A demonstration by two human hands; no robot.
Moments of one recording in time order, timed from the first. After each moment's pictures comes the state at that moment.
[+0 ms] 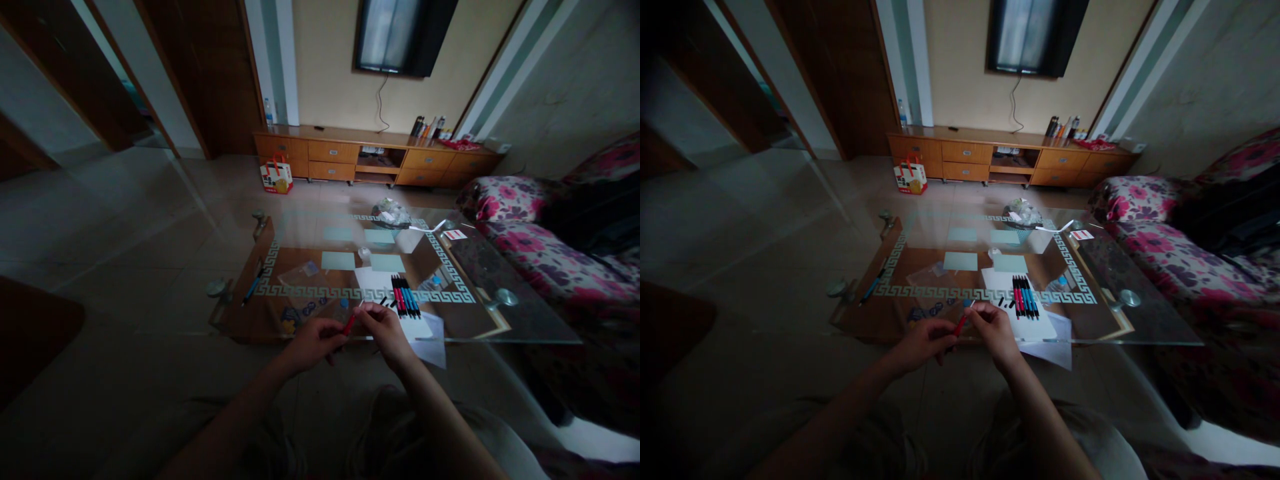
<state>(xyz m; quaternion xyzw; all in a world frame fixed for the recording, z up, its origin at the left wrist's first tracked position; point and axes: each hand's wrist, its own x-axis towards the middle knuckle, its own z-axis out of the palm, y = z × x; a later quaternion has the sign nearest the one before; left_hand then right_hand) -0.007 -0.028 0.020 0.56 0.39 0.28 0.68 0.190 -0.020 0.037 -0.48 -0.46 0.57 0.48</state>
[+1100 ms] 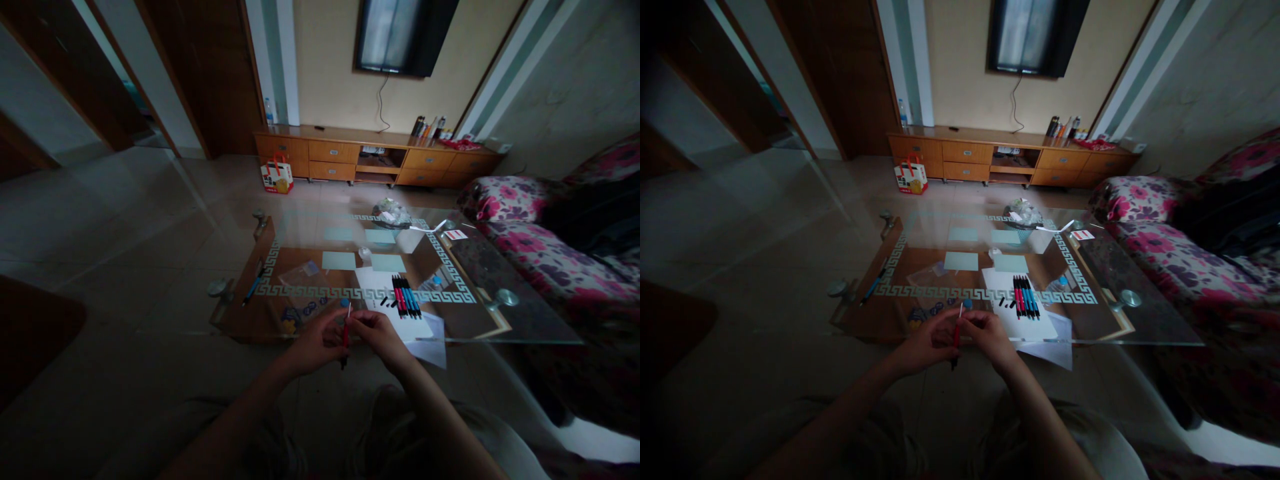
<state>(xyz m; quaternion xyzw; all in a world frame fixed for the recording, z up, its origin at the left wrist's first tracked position) -0.008 -0.032 0.014 0.57 0.34 0.33 0.67 0.187 -0.024 0.026 -0.47 -0.53 0.60 0.37</state>
